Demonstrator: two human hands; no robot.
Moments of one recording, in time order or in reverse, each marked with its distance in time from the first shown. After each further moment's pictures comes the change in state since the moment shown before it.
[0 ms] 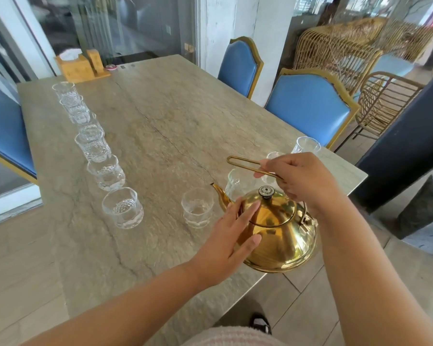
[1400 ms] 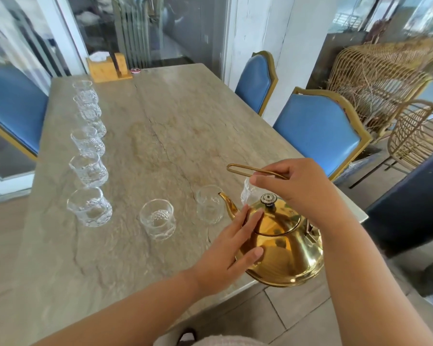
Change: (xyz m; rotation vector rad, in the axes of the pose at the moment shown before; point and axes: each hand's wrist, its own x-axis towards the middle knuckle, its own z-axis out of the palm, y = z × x) left_hand 0.092 0.047 0.070 -0.051 0.111 -0.046; right_hand 0.056 0.027 -0.098 -0.227 -0.127 -0.219
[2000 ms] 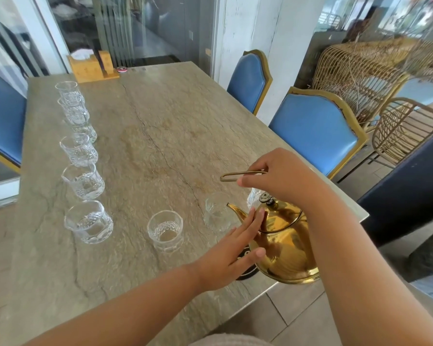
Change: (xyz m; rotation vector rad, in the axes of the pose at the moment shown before) left_hand 0.009 -0.023 -0.042 -0.057 -0.196 0.075; right_hand 0.048 -0.034 0.037 -0.318 -0.140 0.037
